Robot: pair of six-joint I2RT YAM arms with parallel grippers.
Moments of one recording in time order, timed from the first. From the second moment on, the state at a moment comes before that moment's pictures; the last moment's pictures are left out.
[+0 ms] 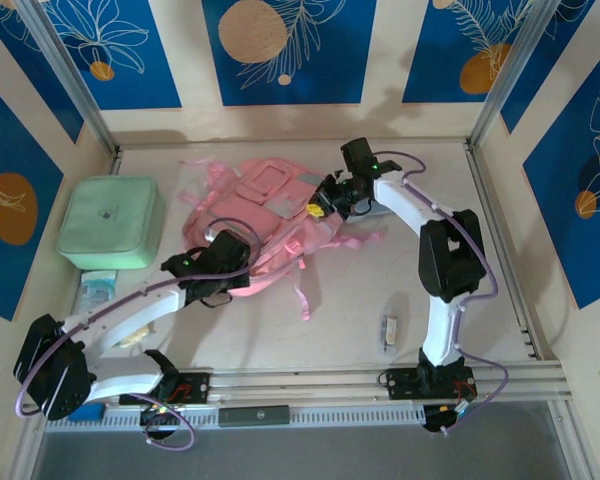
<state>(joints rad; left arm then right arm) -0.72 1.18 0.80 -0.65 -0.20 -0.74 0.35 1.98 1.61 -0.70 -0.67 1.01</state>
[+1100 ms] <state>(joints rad) -0.78 1.22 0.84 -0.62 -0.11 -0.70 0.65 1.83 1.34 -0.49 -0.61 1.17</state>
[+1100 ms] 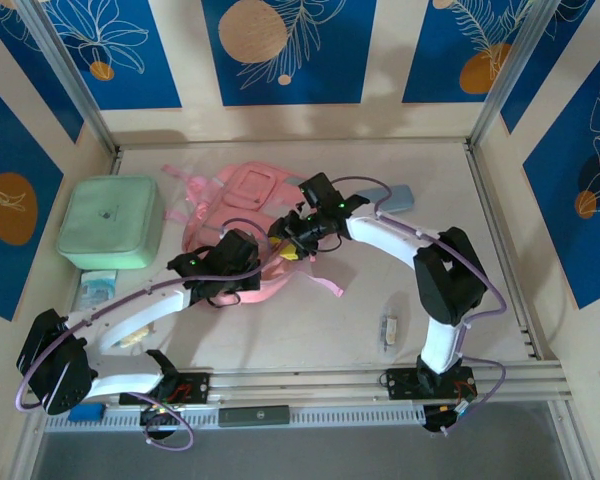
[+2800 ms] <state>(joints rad) -0.77 1.16 0.83 -0.66 -0.06 -0.74 0.38 1.93 1.52 -0.74 -0.82 0.84</state>
